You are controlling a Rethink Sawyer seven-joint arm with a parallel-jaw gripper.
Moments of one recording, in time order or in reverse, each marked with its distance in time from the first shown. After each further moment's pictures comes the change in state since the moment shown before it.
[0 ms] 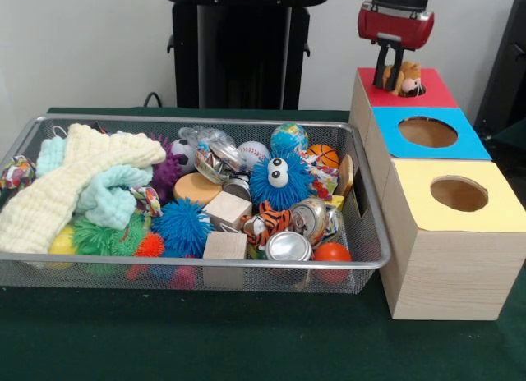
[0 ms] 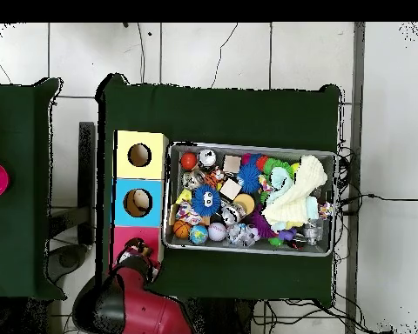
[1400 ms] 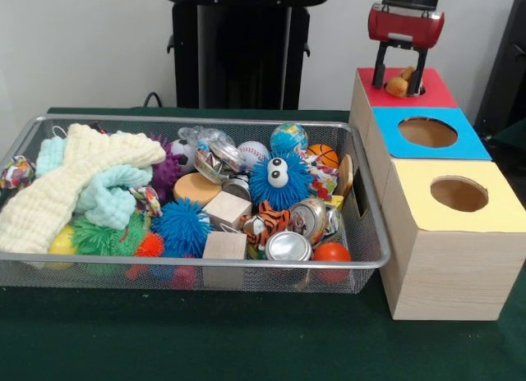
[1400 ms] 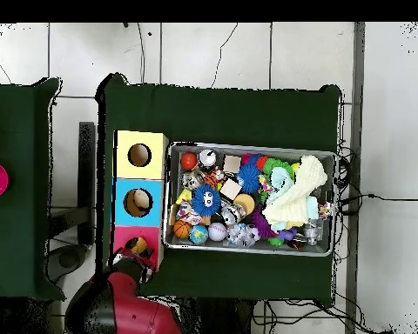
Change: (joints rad) arm 0.020 0.000 0.020 0.027 0.001 -0.103 0.000
